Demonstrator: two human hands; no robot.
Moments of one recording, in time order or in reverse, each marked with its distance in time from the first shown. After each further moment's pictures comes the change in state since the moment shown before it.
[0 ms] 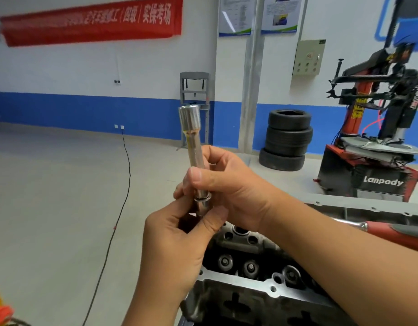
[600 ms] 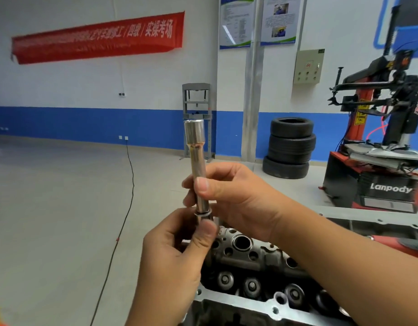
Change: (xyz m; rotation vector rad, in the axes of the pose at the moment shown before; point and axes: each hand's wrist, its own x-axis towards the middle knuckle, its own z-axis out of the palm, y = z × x) left_hand 0.002 -0.006 -0.001 -0.057 0.001 -0.063; right_hand -0.007 -0.013 -0.009 -0.048 0.014 0.058
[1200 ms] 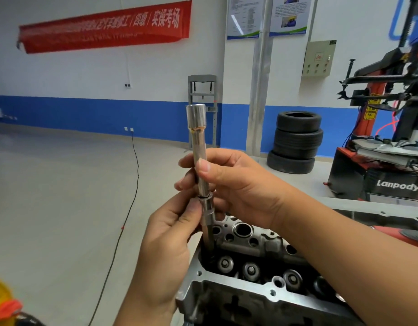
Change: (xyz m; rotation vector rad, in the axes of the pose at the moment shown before) left_hand 0.000 0.007 0.000 -0.339 -0.090 -0.077; right_hand 0.000 0.000 0.003 -0.046 -0.025 0.039
